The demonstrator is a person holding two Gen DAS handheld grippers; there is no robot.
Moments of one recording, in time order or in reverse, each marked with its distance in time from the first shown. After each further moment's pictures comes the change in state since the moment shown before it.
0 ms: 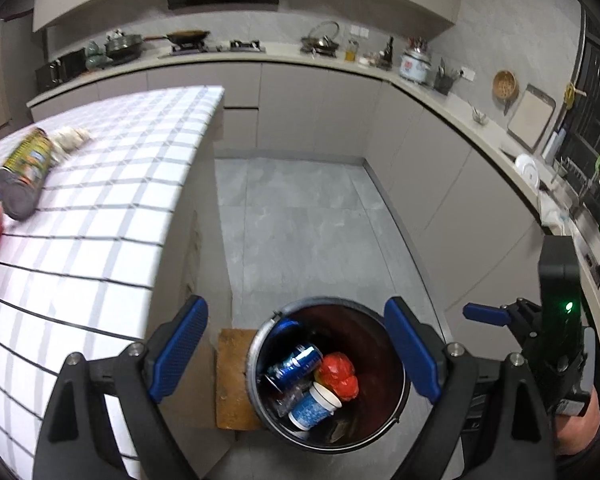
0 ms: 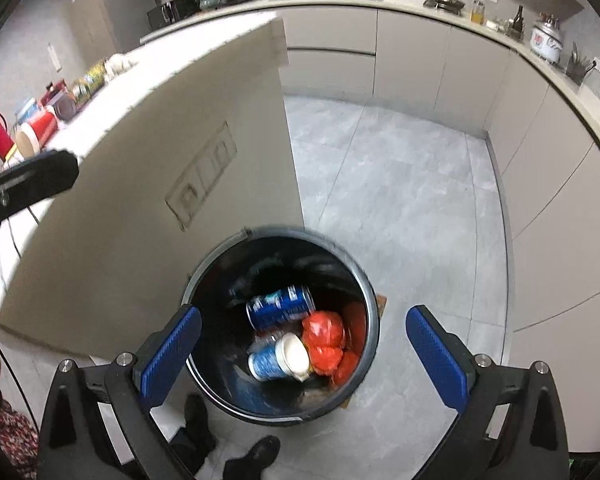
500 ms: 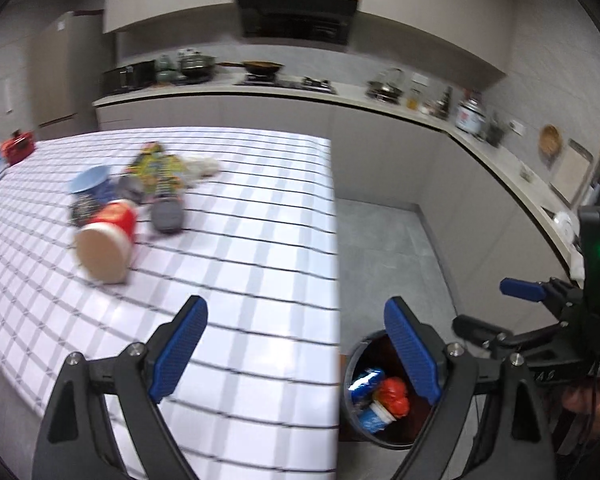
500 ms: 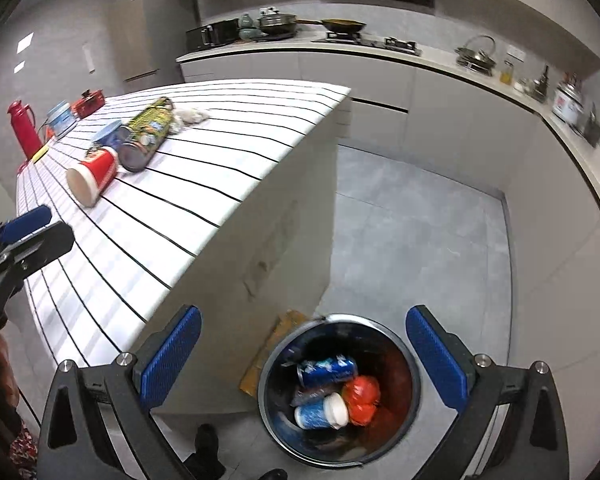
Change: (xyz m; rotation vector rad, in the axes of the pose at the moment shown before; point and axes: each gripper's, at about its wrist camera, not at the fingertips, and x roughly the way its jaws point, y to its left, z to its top) left arm -0.080 0.111 -0.003 -0.131 -0.125 0.173; right arm -0.046 0.112 0.079 -0.117 -0.121 0.025
